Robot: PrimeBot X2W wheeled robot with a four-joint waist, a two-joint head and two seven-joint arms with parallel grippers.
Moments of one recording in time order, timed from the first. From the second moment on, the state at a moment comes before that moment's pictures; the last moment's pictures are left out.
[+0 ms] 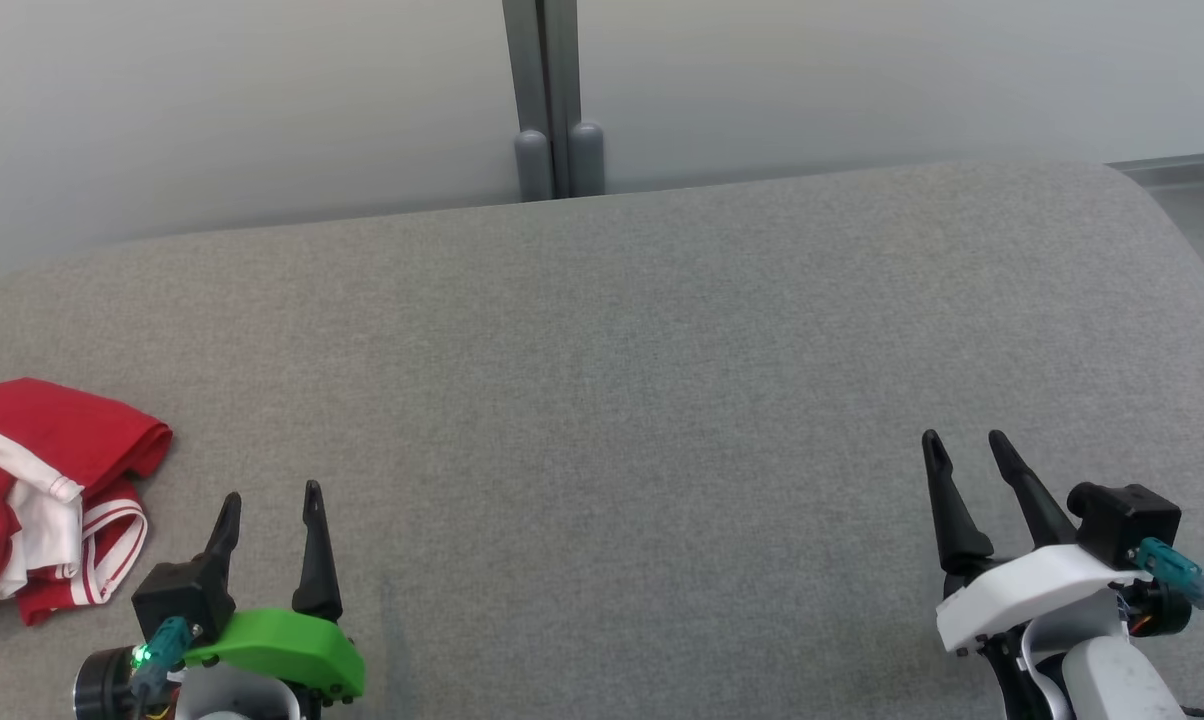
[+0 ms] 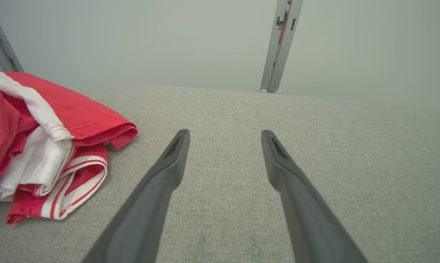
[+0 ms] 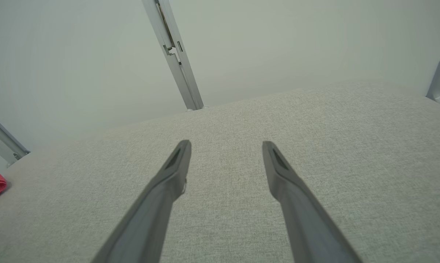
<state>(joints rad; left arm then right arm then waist) -0.07 0.17 -0.17 0.27 -0.37 0.08 -0.18 -0.12 -0.05 -0.01 0.27 0.33 0.13 -0.18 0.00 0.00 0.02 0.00</state>
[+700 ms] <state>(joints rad) -0.02 0.13 -0.13 0.26 -0.19 0.06 -0.23 -0.09 -0.05 -0.01 0.27 0.18 0.13 -0.23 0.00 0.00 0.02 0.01</state>
